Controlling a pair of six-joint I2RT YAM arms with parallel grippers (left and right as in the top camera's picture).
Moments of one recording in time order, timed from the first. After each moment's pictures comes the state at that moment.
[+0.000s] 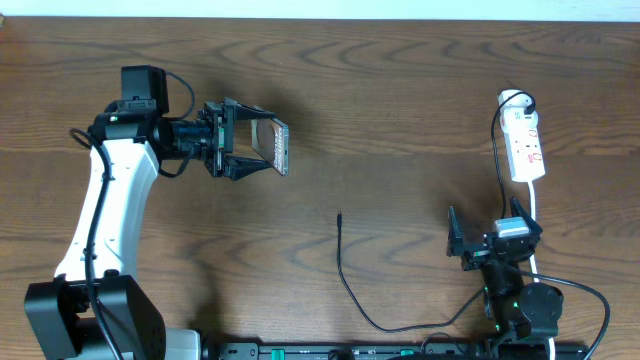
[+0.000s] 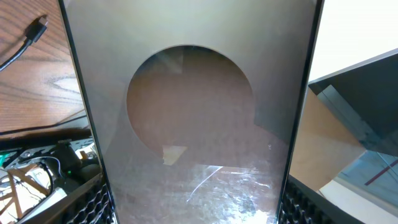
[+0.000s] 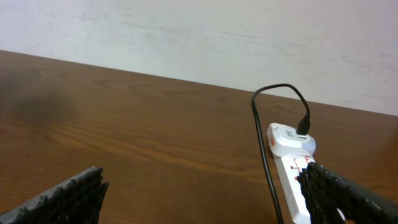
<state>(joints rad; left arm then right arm) 0.08 1.59 1.28 -0.89 1.17 -1.17 0.00 0.01 0.01 -0.06 -0.13 -0.11</state>
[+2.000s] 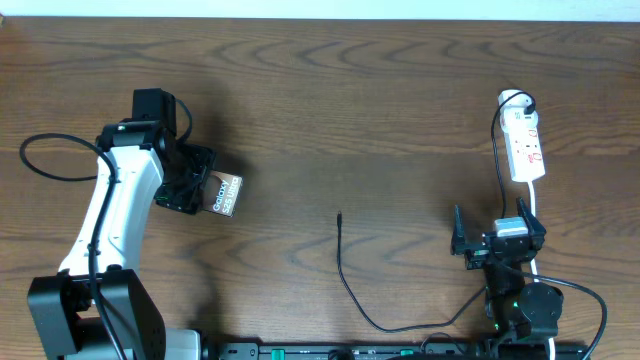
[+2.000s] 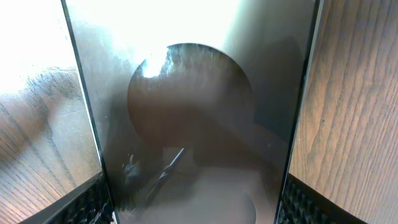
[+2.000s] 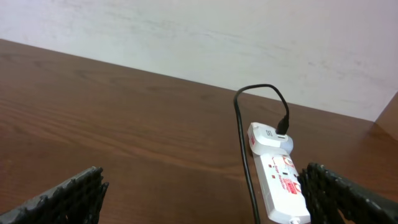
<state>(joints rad) 0.08 1.59 1.19 -1.03 0.15 -1.19 0.00 0.01 0.01 -0.06 -0.08 -0.19</state>
